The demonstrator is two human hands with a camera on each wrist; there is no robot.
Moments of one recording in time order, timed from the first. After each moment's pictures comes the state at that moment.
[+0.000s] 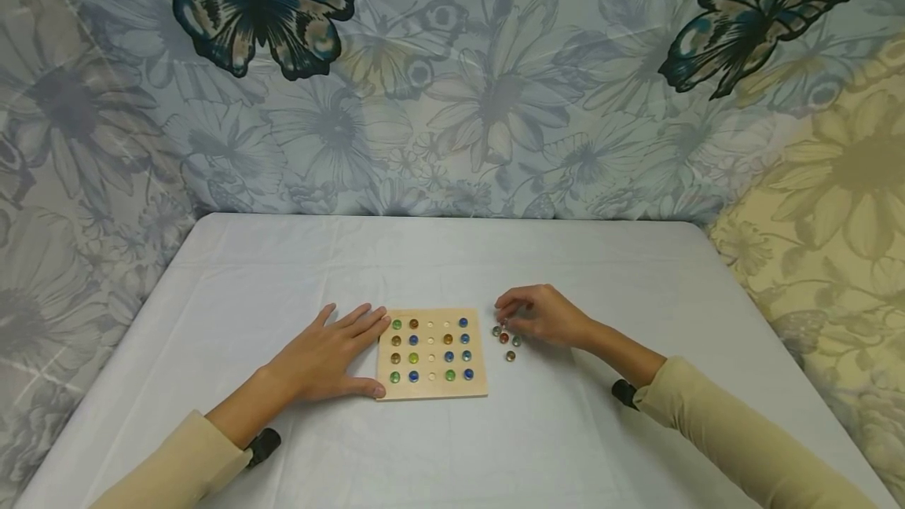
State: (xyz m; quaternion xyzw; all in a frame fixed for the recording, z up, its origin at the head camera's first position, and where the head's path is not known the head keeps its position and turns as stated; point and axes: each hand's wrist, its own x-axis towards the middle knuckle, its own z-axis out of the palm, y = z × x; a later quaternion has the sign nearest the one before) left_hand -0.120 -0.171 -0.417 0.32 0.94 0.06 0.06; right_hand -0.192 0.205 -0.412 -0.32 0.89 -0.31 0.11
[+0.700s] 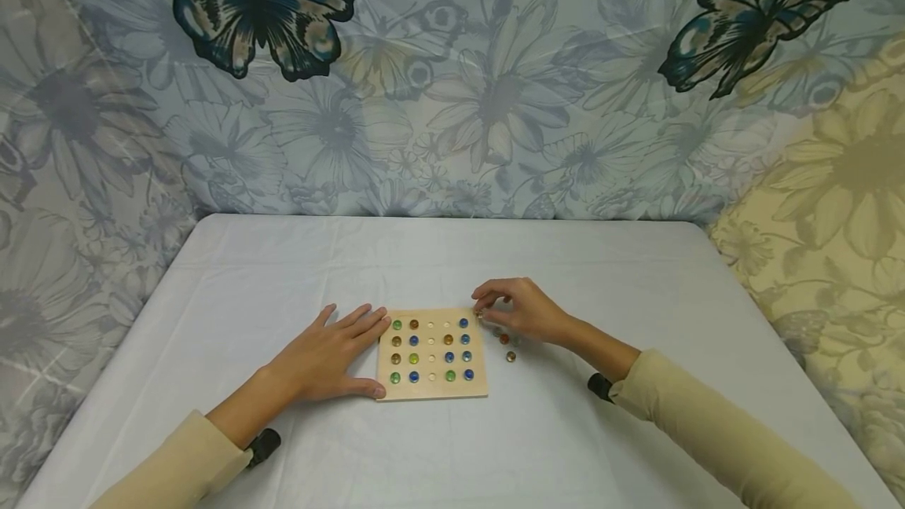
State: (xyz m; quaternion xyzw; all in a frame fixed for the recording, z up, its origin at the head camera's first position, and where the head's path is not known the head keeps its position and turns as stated) left_hand -0.122 -0.171 -0.419 0.32 0.94 0.06 0.06; right_hand -0.196 0.171 -0.409 -0.33 0.88 -0.34 0.08
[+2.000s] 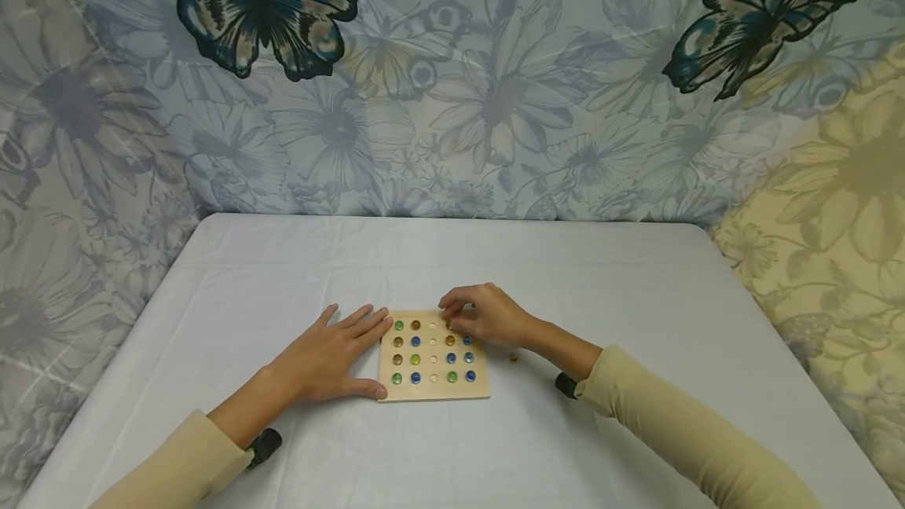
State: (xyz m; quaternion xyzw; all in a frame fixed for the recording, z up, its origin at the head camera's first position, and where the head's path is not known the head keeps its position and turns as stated) left_hand -0.122 -0.171 -0.419 0.32 0.94 0.06 0.07; right_hand -0.197 0.123 -0.412 -0.35 0.87 -0.33 0.13
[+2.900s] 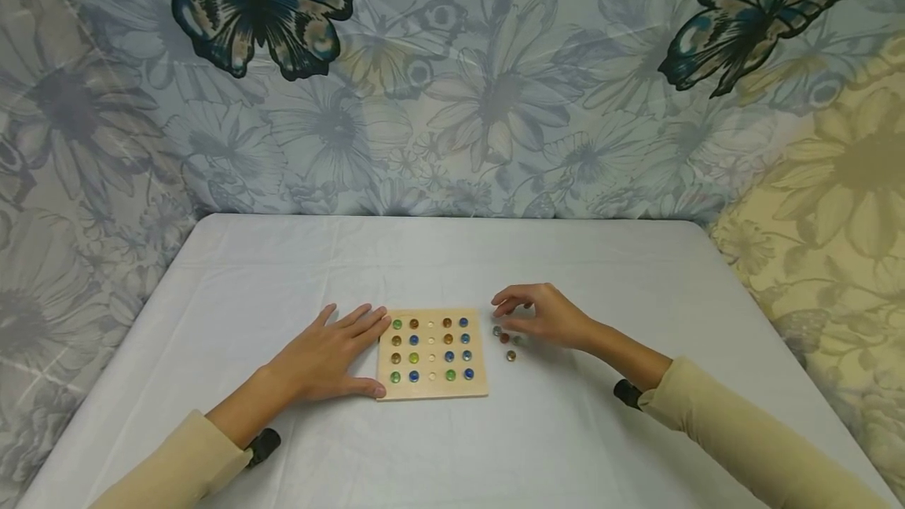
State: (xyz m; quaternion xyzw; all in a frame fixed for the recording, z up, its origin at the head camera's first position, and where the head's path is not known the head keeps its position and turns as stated) left_hand -0.121 -0.170 -0.418 0.32 0.94 0.06 0.06; right_hand -0.185 0.201 -0.402 -0.33 0.88 -0.33 0.10
